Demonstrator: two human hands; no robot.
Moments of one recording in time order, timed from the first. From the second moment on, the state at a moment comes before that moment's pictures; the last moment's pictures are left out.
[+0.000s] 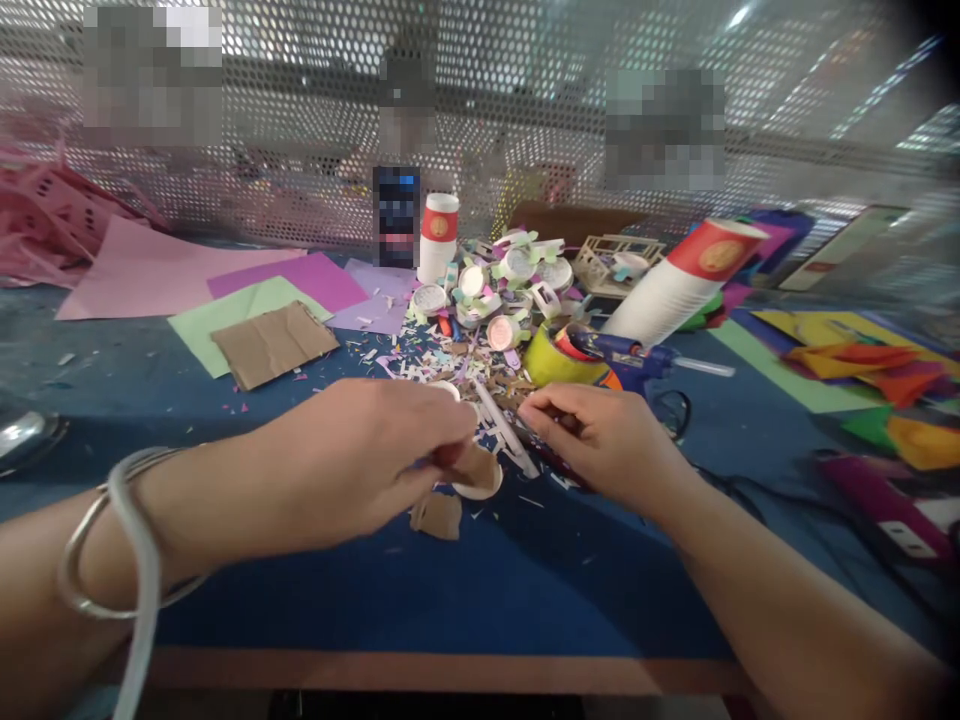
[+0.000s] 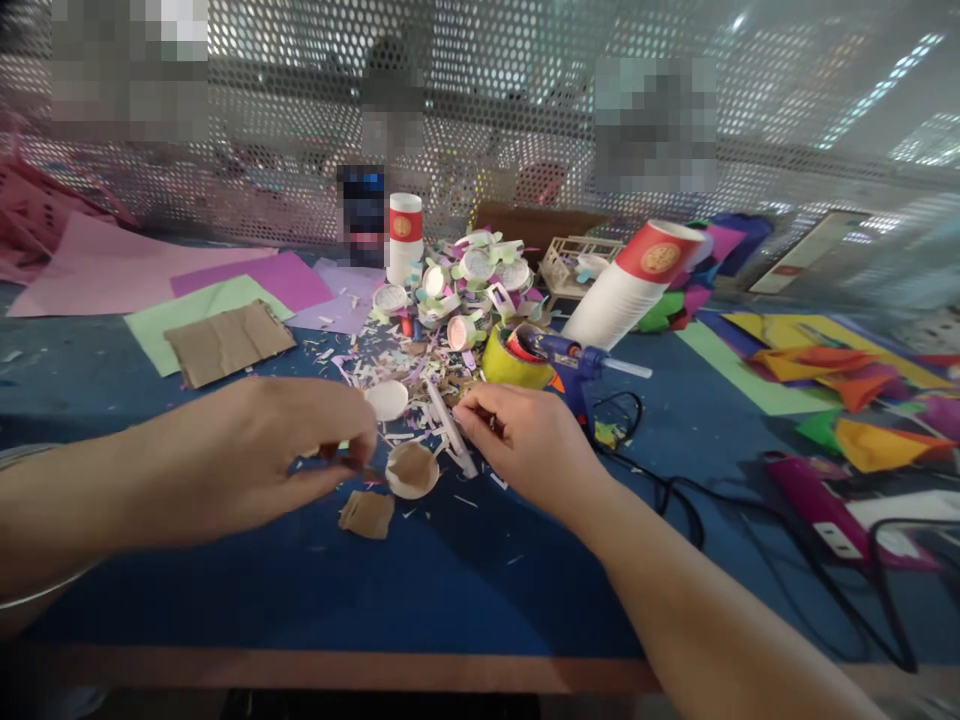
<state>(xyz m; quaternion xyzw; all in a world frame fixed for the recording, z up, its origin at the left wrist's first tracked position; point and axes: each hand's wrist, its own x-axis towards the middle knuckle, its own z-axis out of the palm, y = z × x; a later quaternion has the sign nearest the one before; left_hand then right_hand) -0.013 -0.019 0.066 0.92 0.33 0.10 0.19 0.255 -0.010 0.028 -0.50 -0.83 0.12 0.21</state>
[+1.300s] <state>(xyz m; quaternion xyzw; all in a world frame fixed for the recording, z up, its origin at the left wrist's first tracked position) 0.022 -0.011 0.022 0.92 0.34 0.09 0.17 0.249 -0.011 0.026 -0.51 -0.83 0.13 0.19</state>
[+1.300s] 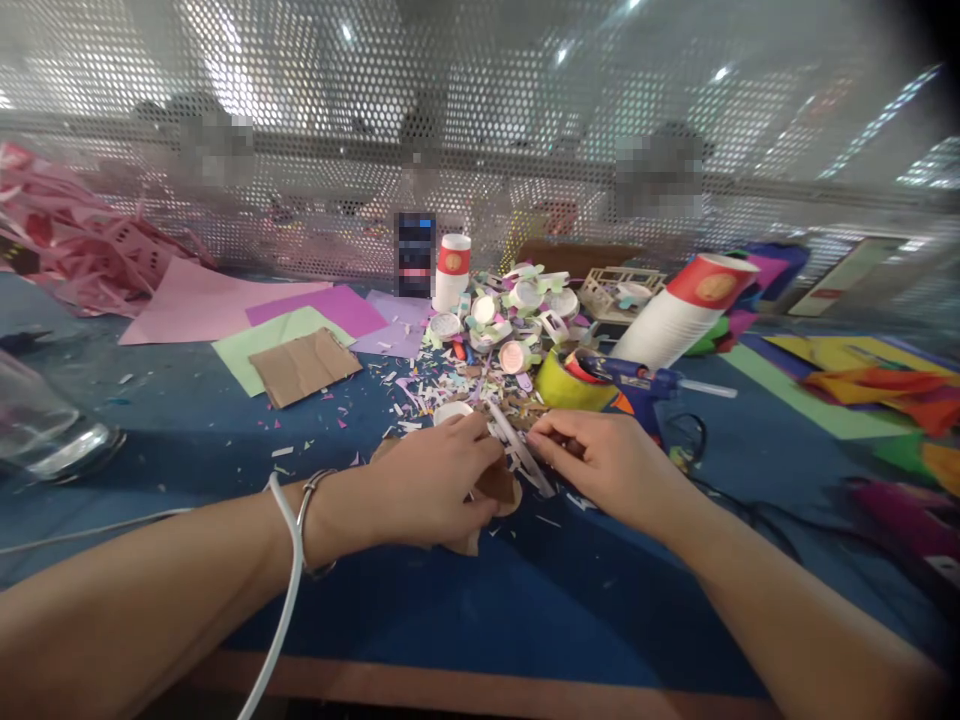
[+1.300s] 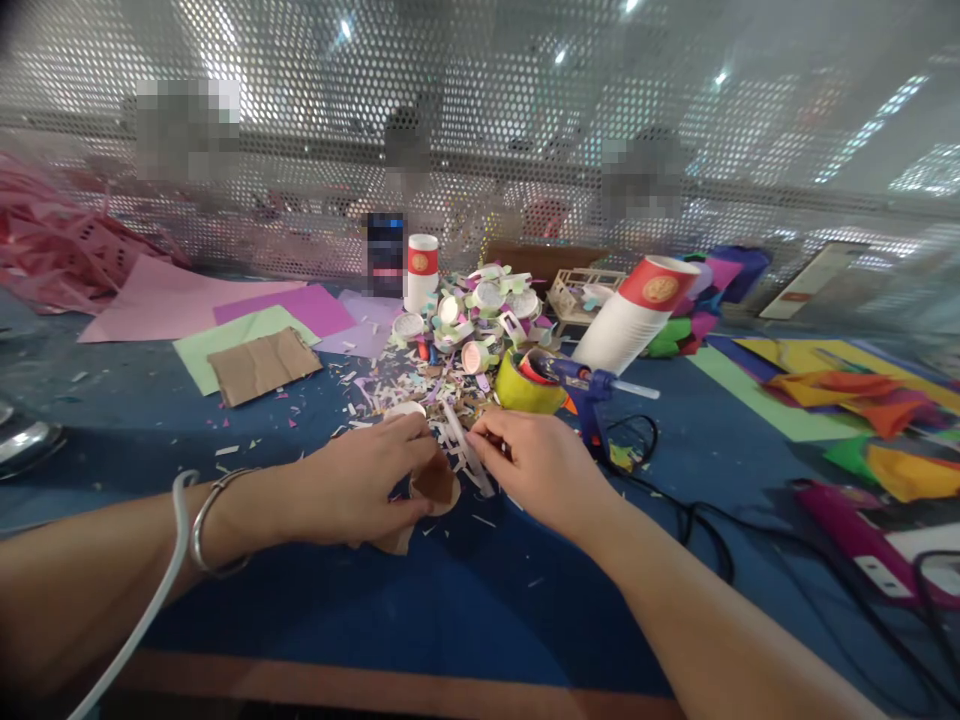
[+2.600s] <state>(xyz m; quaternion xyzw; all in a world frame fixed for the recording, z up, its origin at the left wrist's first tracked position) 0.019 0.001 0.016 0.47 0.41 0.36 0.69 0.262 -0.009 0.035 -0.58 -0.80 0.12 0.10</state>
